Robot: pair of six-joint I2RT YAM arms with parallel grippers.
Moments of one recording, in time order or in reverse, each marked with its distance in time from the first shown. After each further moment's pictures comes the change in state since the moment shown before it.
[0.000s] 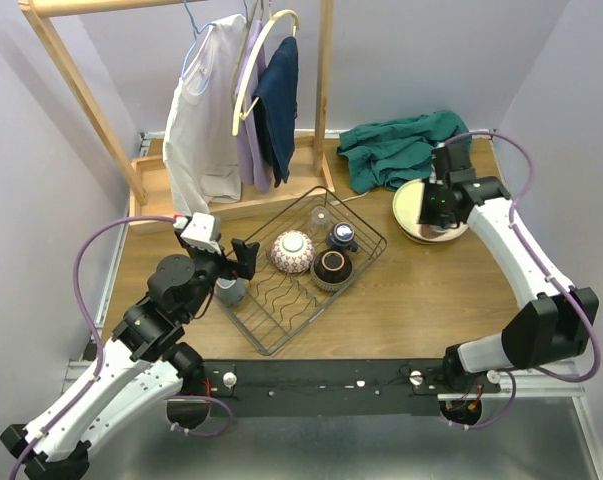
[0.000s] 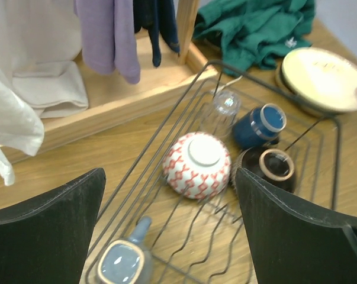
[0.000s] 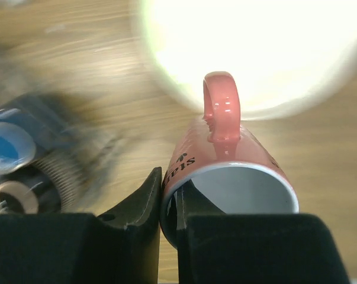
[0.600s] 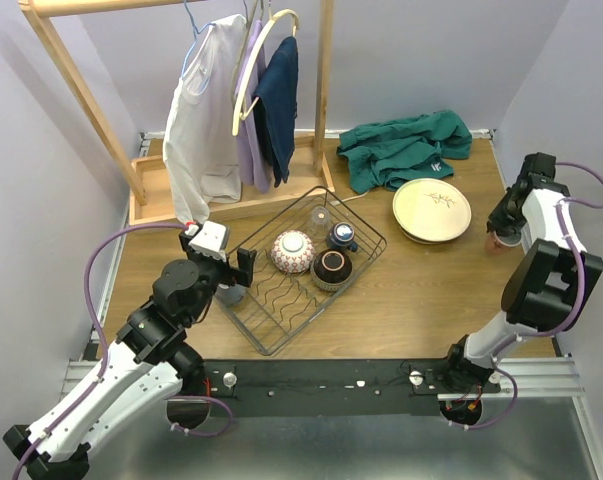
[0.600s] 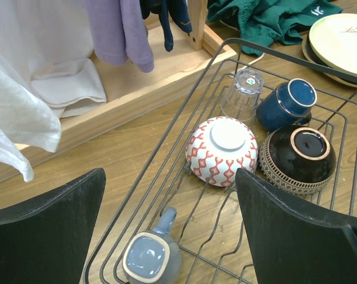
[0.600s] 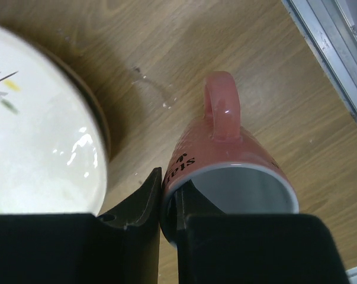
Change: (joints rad) left arm 0.001 -0.033 -0.079 0.002 -0.006 0.147; right arm -0.622 0.230 -0.012 0.102 -0.032 0.006
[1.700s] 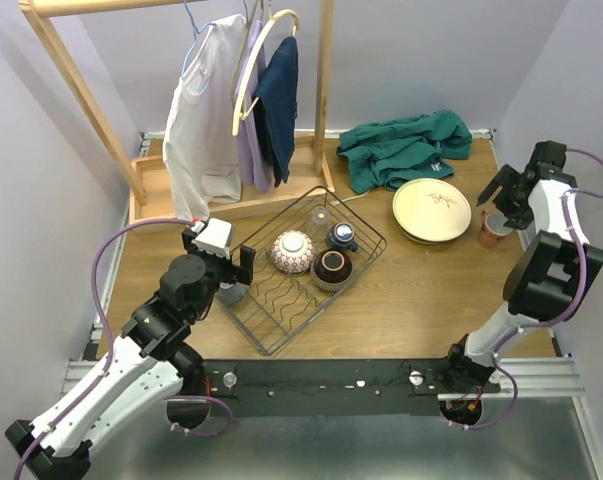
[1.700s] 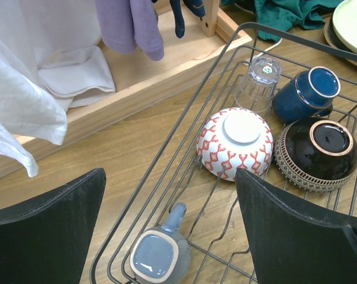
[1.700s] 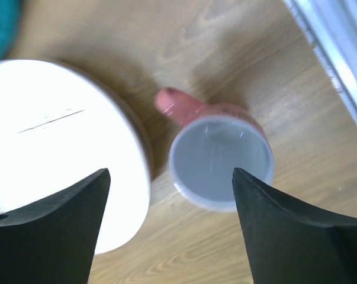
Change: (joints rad) left arm 0.014 0.045 0.000 -0.001 -0.024 0.018; right arm -0.037 0.131 0.119 0.056 -0.136 -0.015
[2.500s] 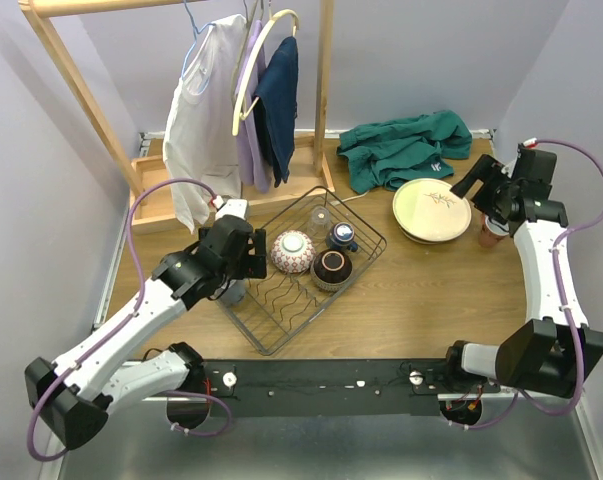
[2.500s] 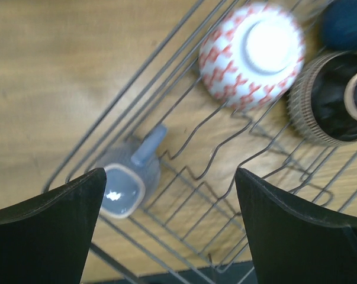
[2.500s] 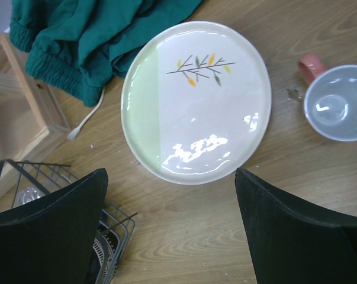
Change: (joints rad) left arm 0.000 0.424 0.339 -0.481 0.012 -0.418; right arm 0.184 -0.502 -0.235 0.125 -0.110 0.080
